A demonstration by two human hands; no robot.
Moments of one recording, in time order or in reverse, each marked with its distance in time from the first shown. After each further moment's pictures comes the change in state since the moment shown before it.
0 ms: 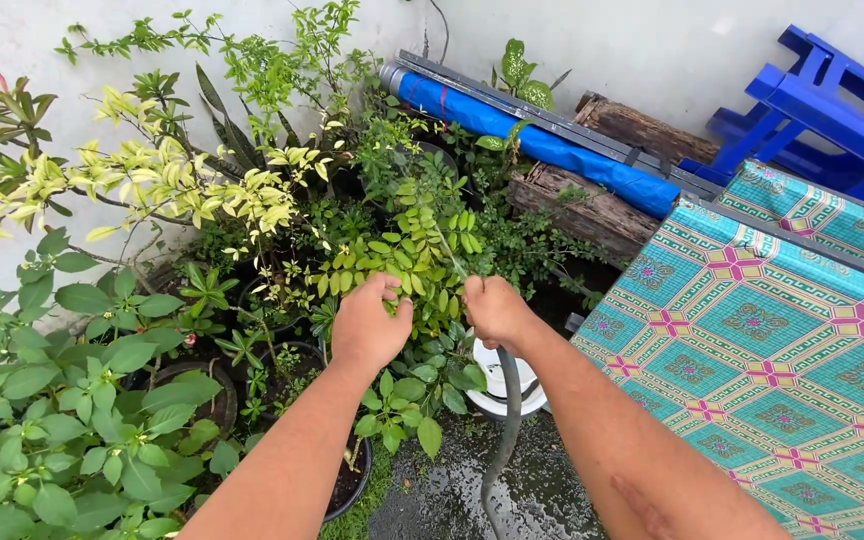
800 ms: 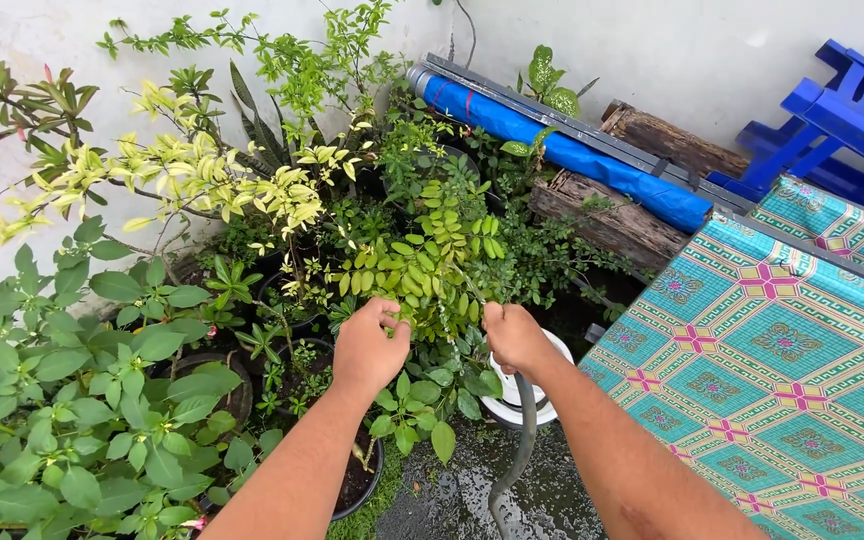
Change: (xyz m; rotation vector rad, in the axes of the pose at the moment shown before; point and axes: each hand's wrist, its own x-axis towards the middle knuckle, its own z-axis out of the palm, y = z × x) left_hand -0.018 -0.028 -0.011 -0.065 -0.047 -0.139; right_hand -0.001 0.030 0.008 -0.014 0.000 0.046
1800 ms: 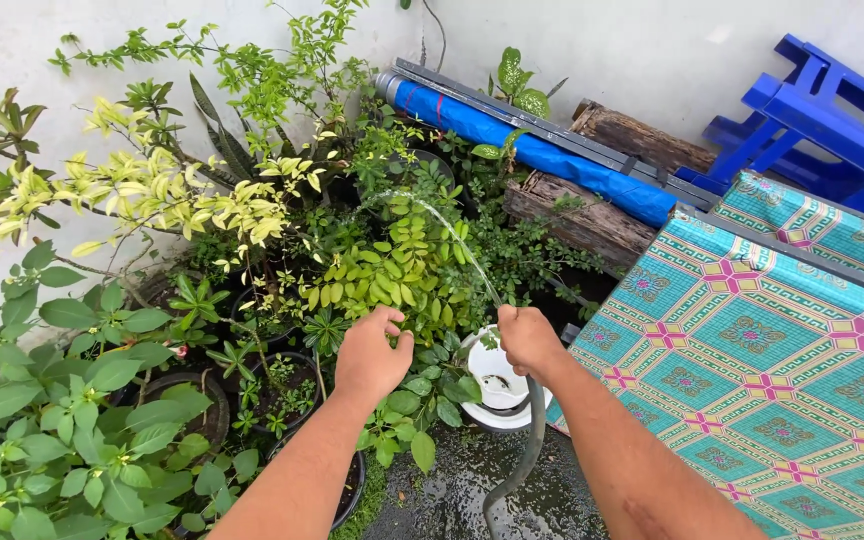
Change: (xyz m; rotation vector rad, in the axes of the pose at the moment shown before) left_hand 0.010 0.015 0.040 0.072 -0.039 0.083; right_hand 0.012 0.019 -0.056 0.055 0.143 0.058
